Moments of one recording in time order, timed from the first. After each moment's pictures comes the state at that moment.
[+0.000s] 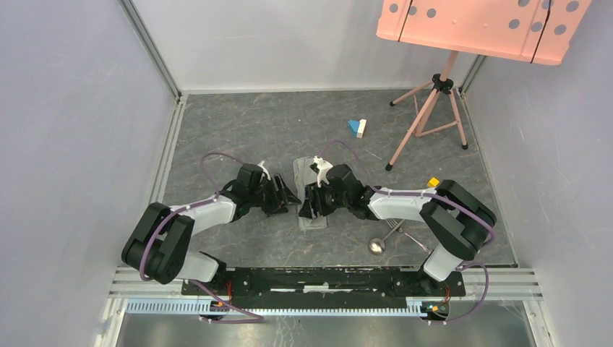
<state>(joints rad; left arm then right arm) -0.42 1.38 0.50 0.08 0.39 -0.86 0.85 1.66 0.77 0.22 -0.28 0.52</state>
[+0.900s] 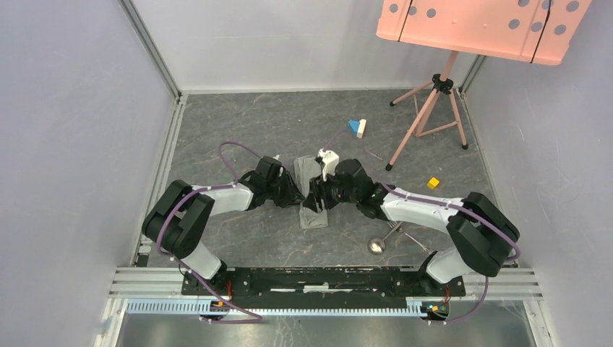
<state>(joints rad) -0.54 1.60 0.67 0.07 0.25 -0.86 0.84 1.50 0.74 0.19 -0.25 0.38</state>
